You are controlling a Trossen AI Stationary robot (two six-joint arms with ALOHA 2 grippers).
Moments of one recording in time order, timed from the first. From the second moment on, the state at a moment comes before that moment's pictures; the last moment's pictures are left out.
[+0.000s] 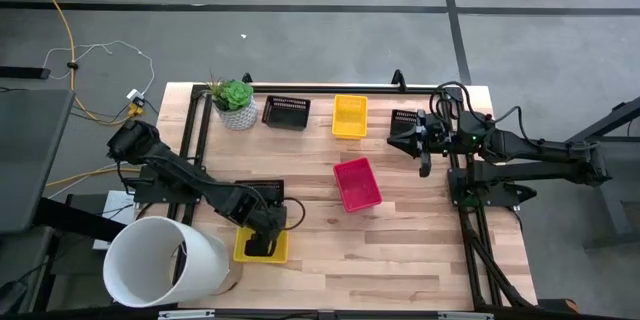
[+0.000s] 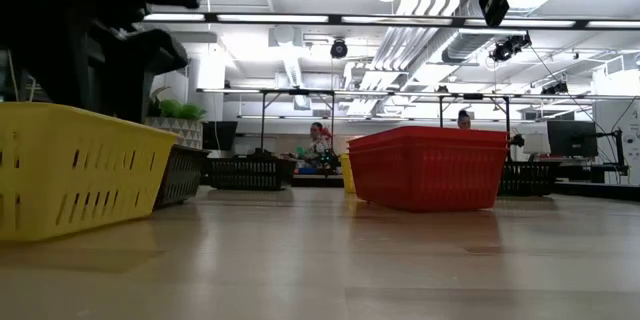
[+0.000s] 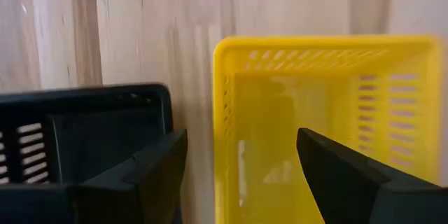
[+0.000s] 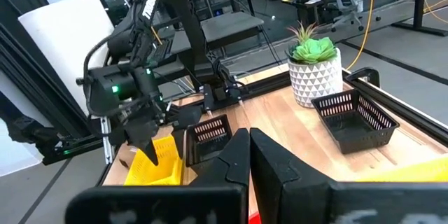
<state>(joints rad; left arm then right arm) -0.36 1.59 1.01 -0.71 -0.09 -0.42 -0.16 0.65 0.57 -0.01 -0.10 0.27</state>
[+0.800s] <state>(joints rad) -0.35 1.60 0.98 -0.69 -0.06 -0.30 -0.16 0.65 0.57 -0.02 -0.10 0.27</state>
